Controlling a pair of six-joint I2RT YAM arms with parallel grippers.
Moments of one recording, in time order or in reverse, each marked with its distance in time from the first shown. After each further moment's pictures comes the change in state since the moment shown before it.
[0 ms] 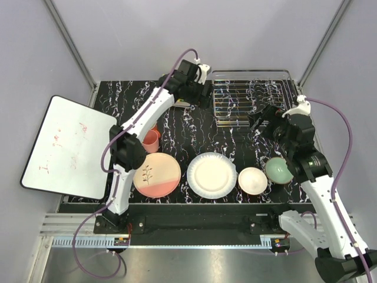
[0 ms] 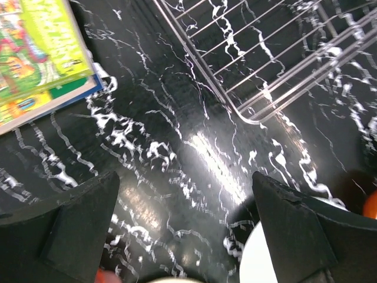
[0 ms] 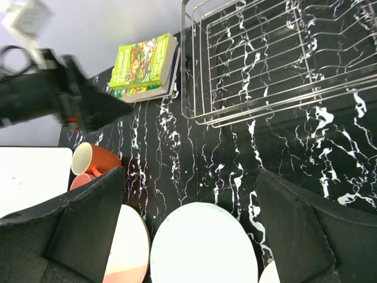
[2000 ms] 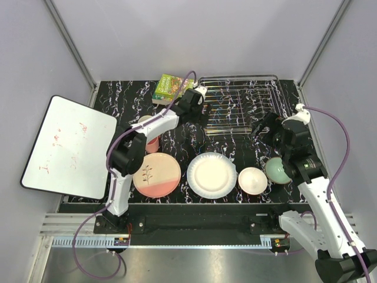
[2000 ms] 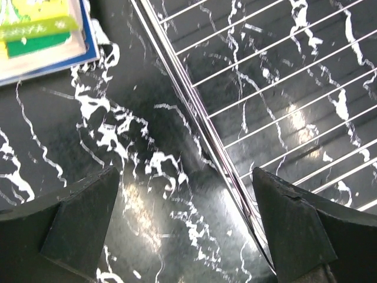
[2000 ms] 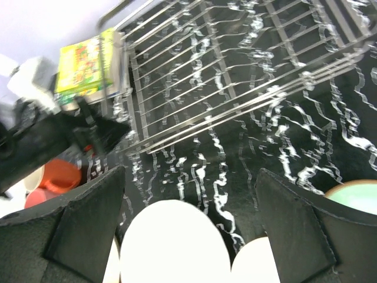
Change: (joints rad) left arm -0.061 -0.039 -0.576 0.561 -0.228 -0.108; right arm 0.000 -0.047 -0.110 -0.027 0.129 0.020
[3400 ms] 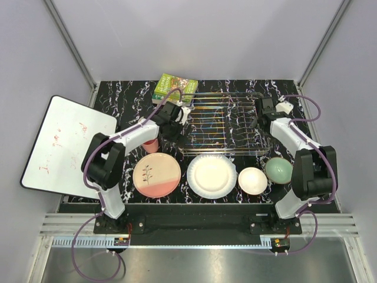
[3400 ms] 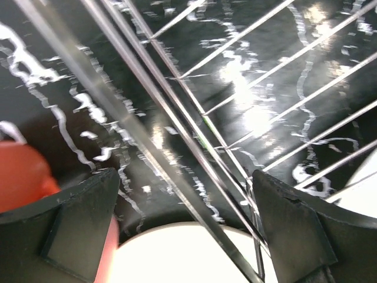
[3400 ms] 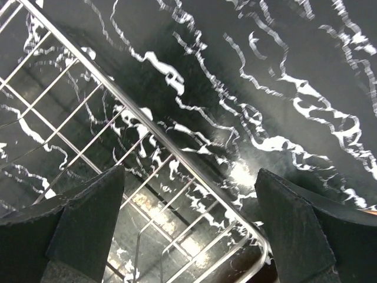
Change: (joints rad) left arm 0.068 -0.298 -0.396 -0.170 0.126 0.185; right arm -0.111 0.808 0.245 -0.092 0.358 0.148
